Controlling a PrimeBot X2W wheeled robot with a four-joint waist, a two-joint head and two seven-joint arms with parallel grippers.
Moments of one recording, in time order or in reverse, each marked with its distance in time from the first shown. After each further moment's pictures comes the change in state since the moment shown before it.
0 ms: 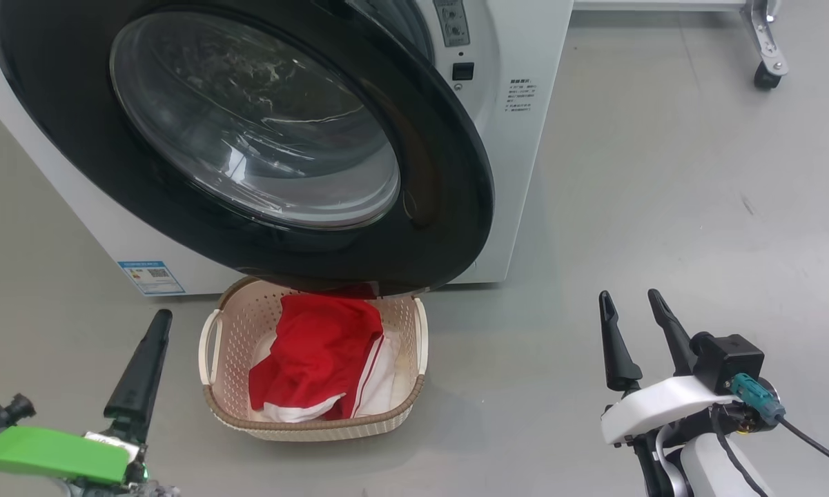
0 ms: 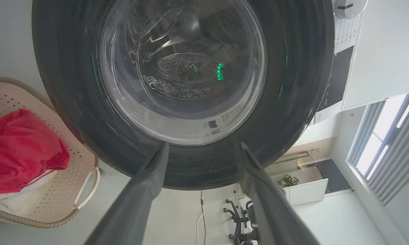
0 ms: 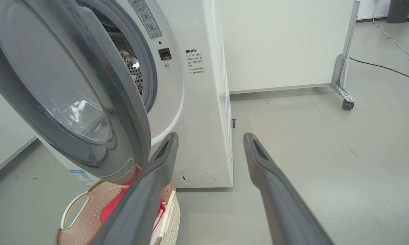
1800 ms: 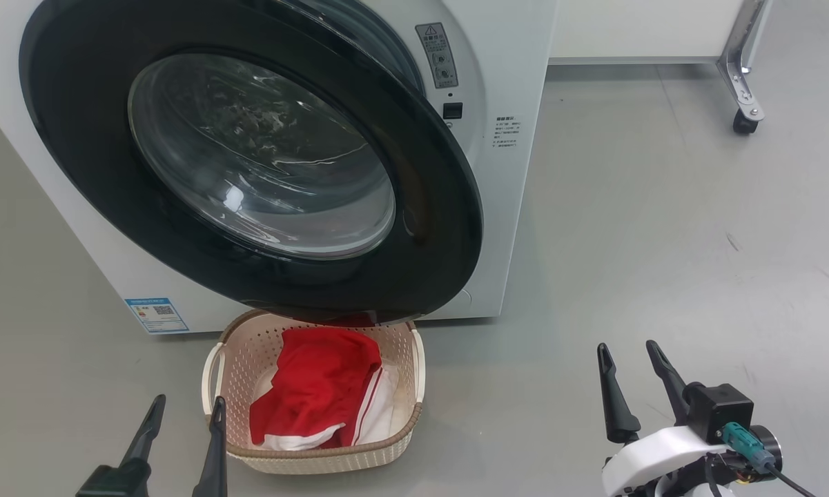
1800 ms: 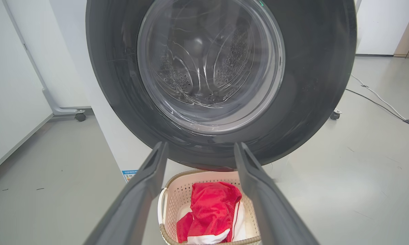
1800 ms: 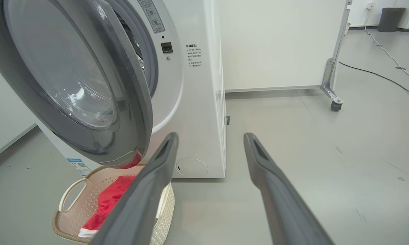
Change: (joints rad) left arm 0.146 0.109 -0.247 0.038 1.180 0.216 -0.399; right arm 0.121 0.004 0.003 -0.029 -0.053 -0.029 0.000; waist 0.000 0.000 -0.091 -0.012
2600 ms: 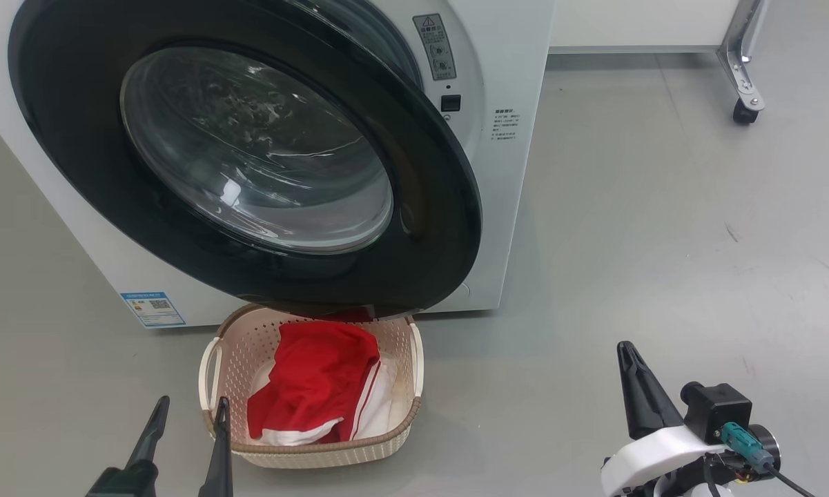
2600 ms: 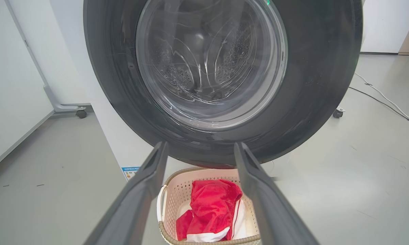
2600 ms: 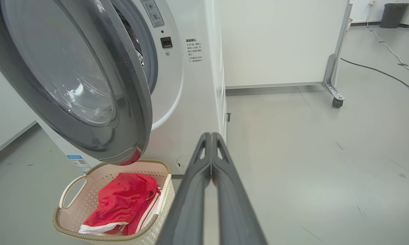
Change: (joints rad) left arm -0.004 -0.029 0.002 0.024 0.030 0.010 -0.021; right arm 0.000 0.000 0.006 -0.003 0.000 -0.001 0.000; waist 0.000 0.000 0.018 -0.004
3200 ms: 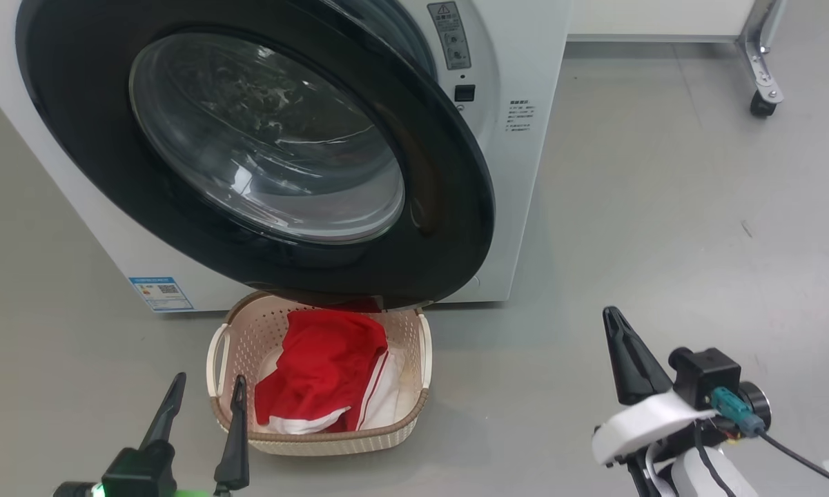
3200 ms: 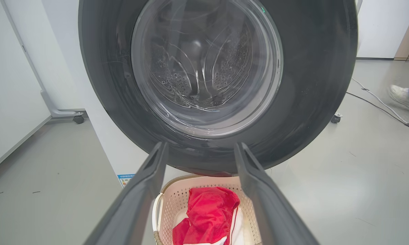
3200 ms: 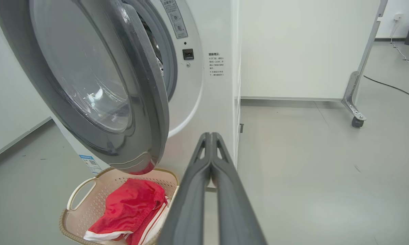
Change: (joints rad) left arm -0.050 -0.021 -0.027 0.006 0.018 0.002 -0.009; right arm -0.082 -0.022 0.040 0.007 -0.009 0.034 0.009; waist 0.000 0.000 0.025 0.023
